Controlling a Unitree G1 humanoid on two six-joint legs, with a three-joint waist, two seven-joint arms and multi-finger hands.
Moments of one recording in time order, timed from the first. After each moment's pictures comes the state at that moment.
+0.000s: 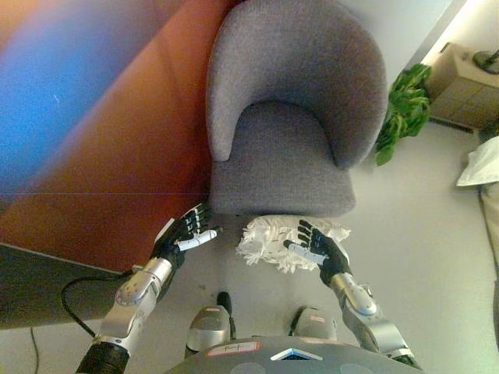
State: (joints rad) left arm 0.19 0.47 -0.19 0.21 -0.47 -0.07 -0.19; right arm 0.27 -0.31 0.26 0.15 0.30 0.05 -0.08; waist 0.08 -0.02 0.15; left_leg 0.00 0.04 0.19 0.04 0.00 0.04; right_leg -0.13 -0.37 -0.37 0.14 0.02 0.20
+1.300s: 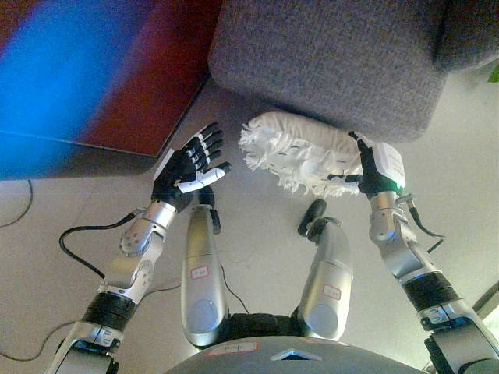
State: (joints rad) left arm -0.11 0.52 -0.25 0.13 -0.61 -0.29 -0.17; right arm -0.22 -0.57 0.29 0.24 -0.40 0.19 -0.34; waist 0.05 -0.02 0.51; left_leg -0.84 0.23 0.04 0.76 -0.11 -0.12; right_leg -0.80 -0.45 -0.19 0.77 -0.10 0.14
